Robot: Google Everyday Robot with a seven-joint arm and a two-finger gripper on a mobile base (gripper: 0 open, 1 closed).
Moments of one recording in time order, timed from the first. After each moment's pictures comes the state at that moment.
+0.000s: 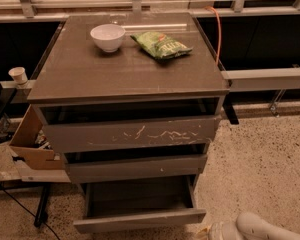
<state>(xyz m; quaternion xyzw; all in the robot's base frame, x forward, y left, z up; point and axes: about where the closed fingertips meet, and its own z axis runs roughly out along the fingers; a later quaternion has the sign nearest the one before) 0.394 -0.225 0.201 -0.54 0.77 0.23 0.24</state>
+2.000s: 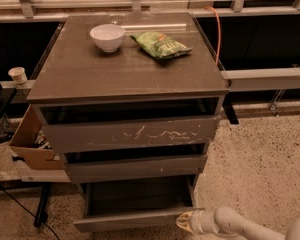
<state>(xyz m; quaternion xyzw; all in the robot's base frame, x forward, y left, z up) 0.477 -0.162 0.161 -0.60 0.71 0.16 0.34</state>
